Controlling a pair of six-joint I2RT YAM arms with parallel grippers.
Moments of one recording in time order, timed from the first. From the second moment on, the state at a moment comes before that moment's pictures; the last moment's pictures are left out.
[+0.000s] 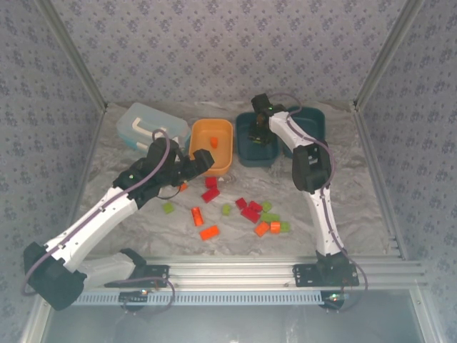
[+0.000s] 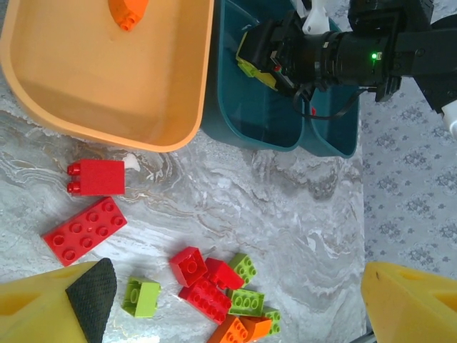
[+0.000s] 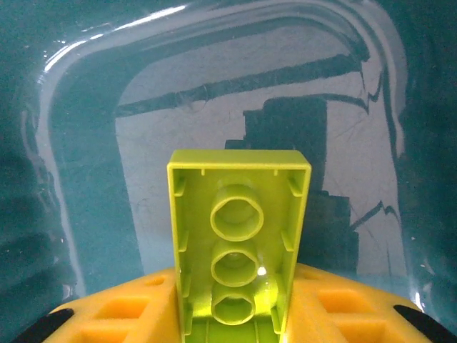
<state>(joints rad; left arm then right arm) -0.63 1.11 1.00 -0.52 0.09 -0.97 0.35 2.48 2.21 -0.92 -0.01 0.50</state>
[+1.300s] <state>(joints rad) -0.46 1.29 0.93 -0.72 -0.06 -0.97 1.10 1.10 0.71 -0.38 0.18 0.52</state>
